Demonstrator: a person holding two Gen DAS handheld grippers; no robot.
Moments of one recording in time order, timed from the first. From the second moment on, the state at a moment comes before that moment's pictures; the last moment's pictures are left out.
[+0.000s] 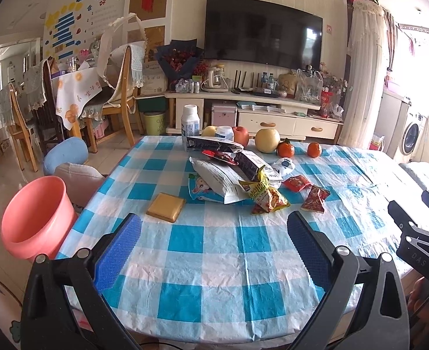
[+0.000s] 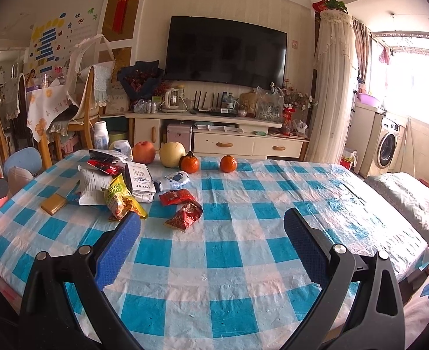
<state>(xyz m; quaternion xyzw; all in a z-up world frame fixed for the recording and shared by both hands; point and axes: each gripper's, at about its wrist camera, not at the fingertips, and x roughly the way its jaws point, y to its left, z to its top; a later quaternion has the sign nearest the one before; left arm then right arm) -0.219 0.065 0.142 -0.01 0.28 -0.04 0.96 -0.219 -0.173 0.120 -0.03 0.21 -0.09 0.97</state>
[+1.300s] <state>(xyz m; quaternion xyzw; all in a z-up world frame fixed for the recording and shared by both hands) -0.180 0.097 0.095 -0.04 0.32 -0.06 0.94 -0.184 -0.167 0.095 0.01 0.28 0.00 0.96</state>
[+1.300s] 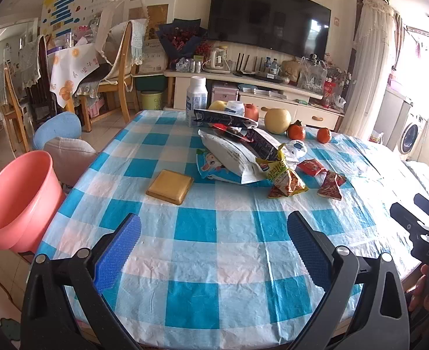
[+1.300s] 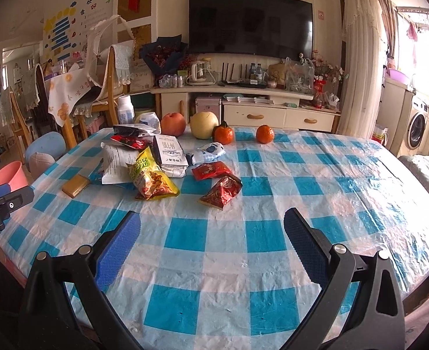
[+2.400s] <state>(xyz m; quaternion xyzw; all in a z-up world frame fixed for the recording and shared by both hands) -0.024 0.130 0.016 0.05 0.44 -0.05 0.90 -0.044 -0.111 0.041 0.01 0.36 0.17 0.92</state>
